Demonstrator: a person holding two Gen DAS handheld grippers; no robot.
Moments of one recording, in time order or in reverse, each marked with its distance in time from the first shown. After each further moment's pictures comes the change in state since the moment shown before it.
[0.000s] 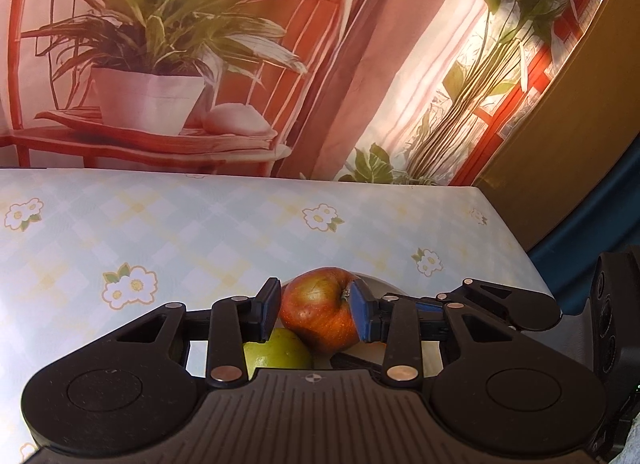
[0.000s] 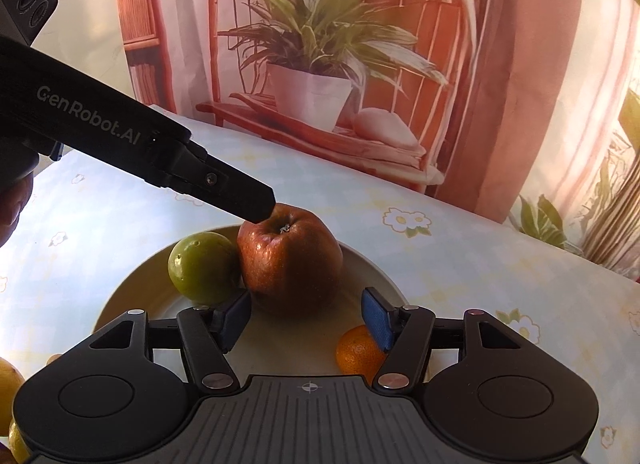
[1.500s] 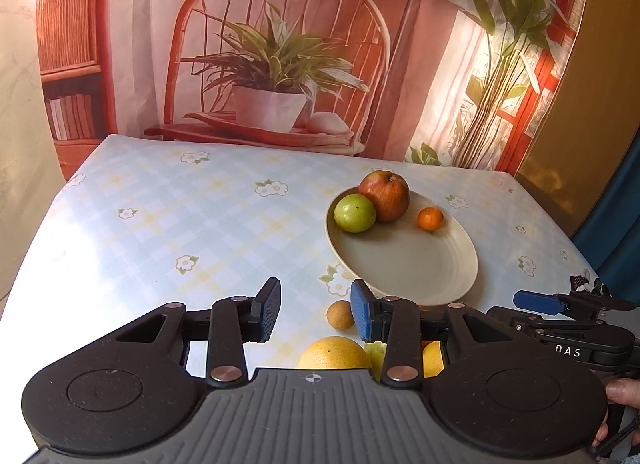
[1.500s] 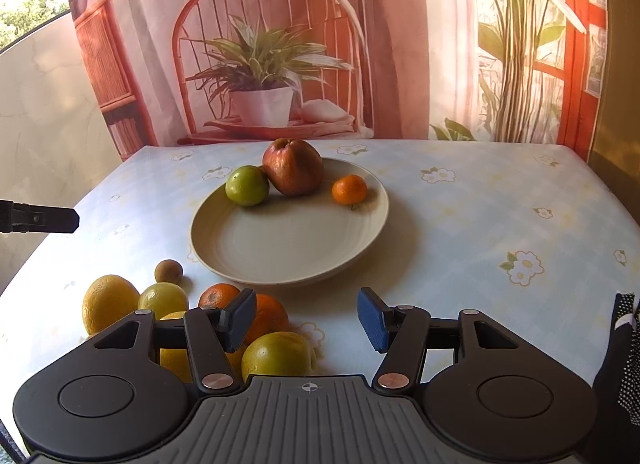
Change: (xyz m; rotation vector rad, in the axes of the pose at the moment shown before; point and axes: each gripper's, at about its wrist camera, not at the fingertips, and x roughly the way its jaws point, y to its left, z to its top) left arm -0.164 -0.022 -0.125 0.008 -0.127 0.266; right arm -0.140 0.051 -0.112 0.296 -0.096 -0.088
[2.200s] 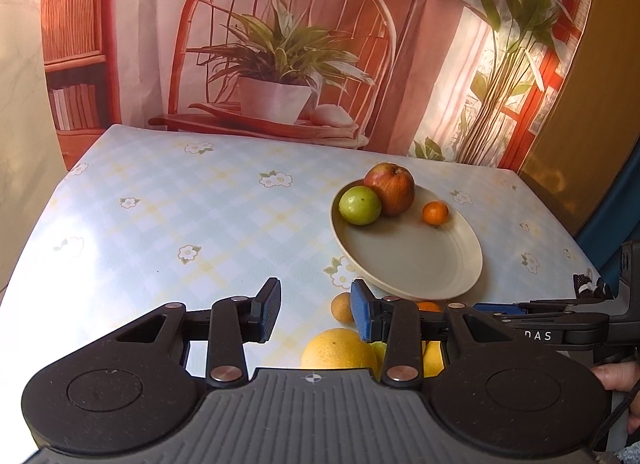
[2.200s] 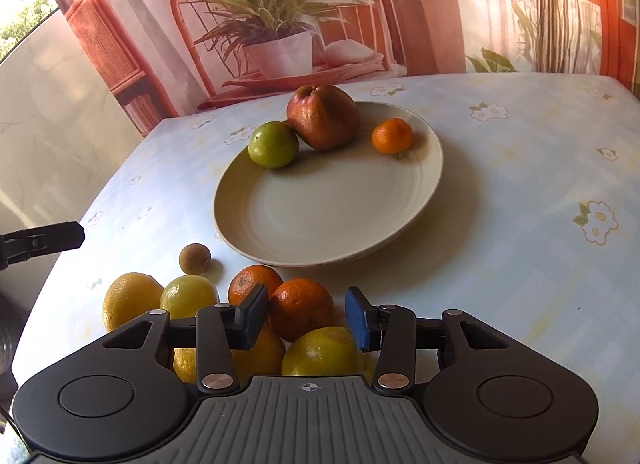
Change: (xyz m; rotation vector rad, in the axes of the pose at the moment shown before) left arm 0.001 0.003 -0.002 -0.015 0.016 0.005; right arm 0.043 -0.002 0.008 0.126 0.173 0.149
